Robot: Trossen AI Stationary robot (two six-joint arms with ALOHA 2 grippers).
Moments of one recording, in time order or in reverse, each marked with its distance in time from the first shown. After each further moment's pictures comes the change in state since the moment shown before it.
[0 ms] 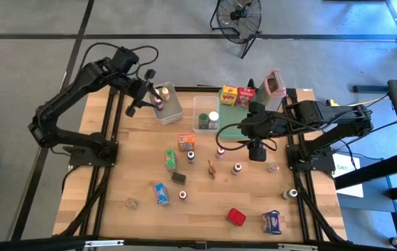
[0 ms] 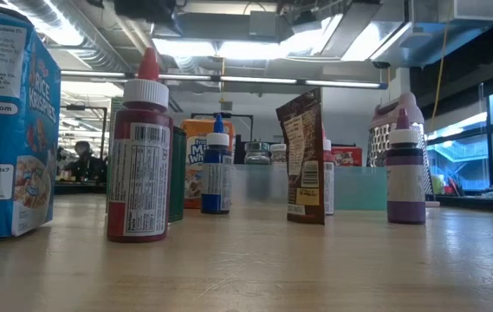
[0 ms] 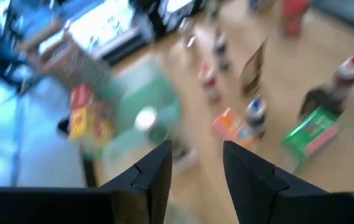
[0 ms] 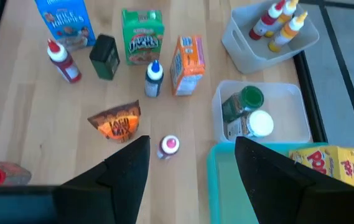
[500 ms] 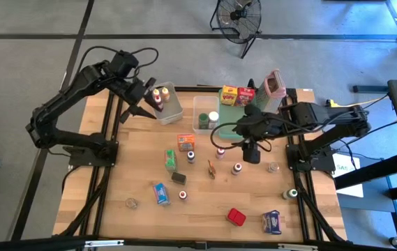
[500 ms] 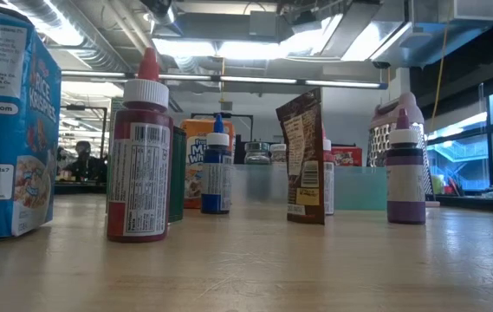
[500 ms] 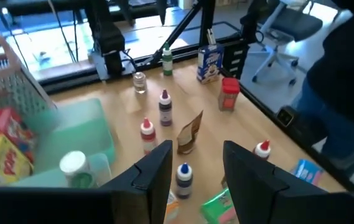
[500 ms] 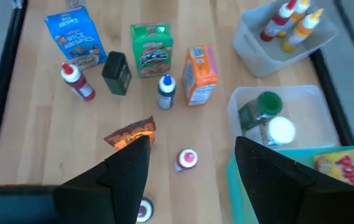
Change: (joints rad) left arm -0.059 -0.028 0.000 0.000 0.235 -0.348; right arm 0.000 0.035 0.001 0.058 -0.042 0.083
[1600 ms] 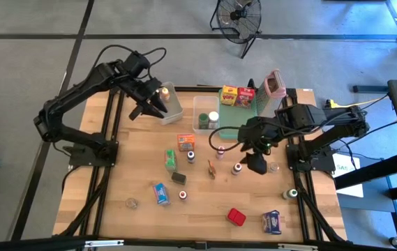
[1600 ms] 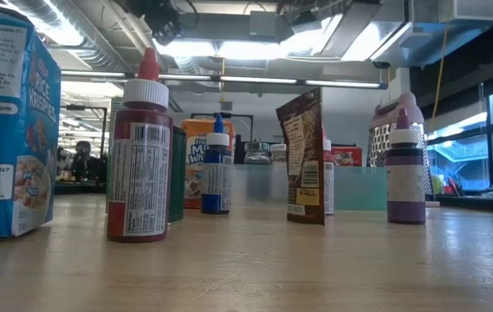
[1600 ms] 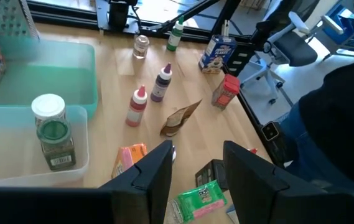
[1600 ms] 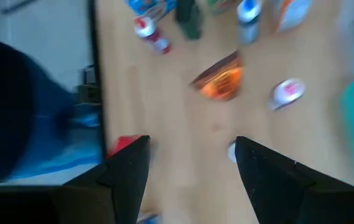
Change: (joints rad) left arm 0.000 0.117 0.000 -0.007 -0.029 -0.254; right arm 0.011 0.014 -0.001 -0.113 -0.360 0.320
